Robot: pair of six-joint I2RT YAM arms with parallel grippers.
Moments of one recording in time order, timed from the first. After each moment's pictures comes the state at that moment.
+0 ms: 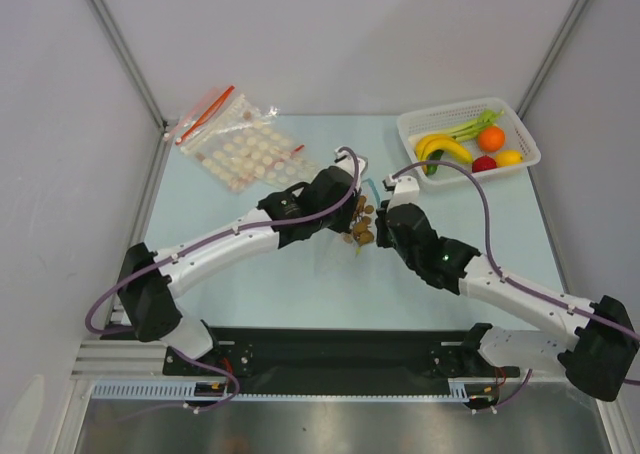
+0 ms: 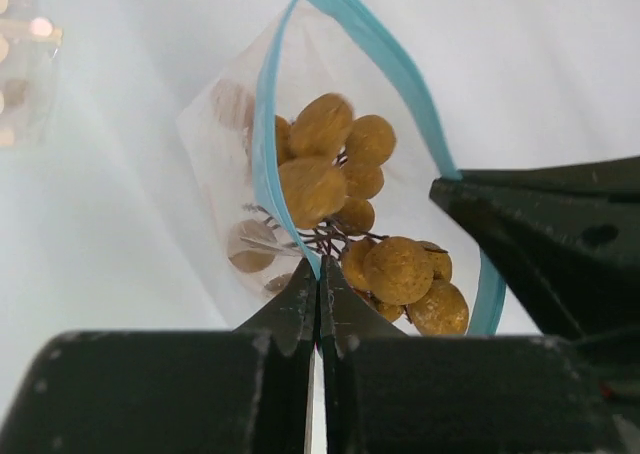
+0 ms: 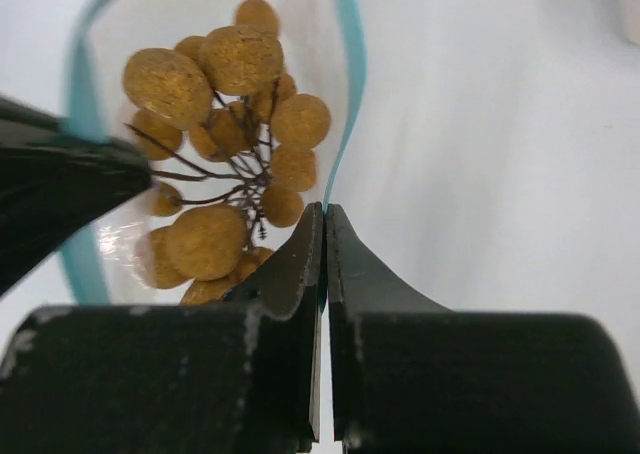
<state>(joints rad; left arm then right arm) -0.94 1.55 1.36 -0.50 -0.22 -0.36 0.83 1.10 0.80 -0.19 0.49 0.40</state>
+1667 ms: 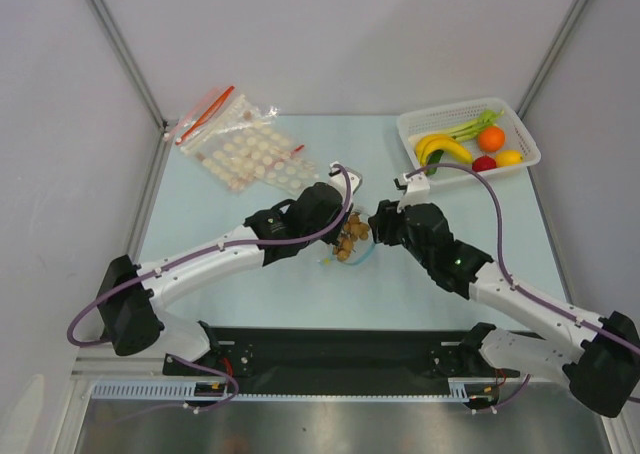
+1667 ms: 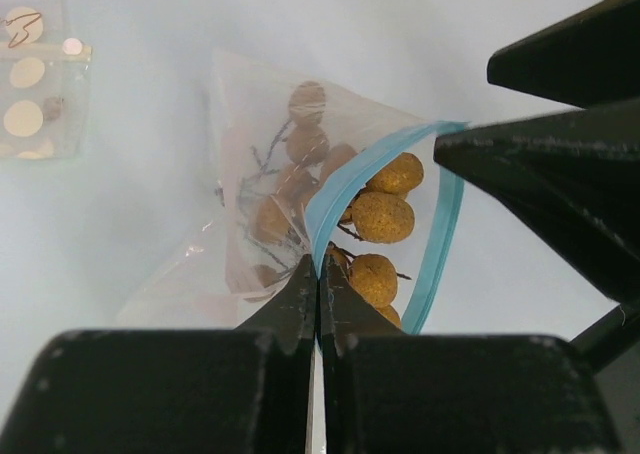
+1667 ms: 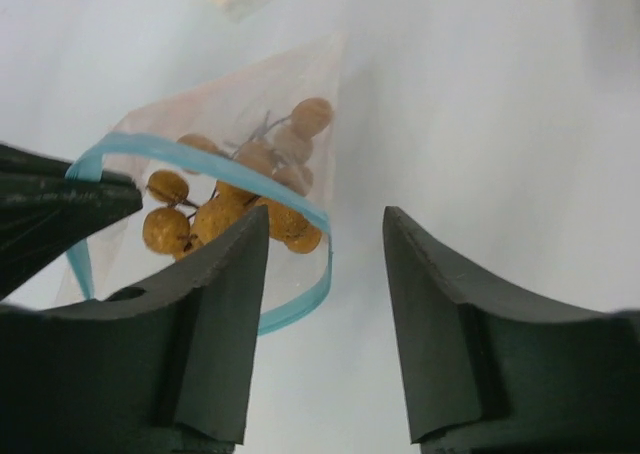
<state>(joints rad) -0.96 1.42 1.17 -0.39 -0.26 -0.23 0.76 1.04 0.72 -0.05 0.31 0.37</state>
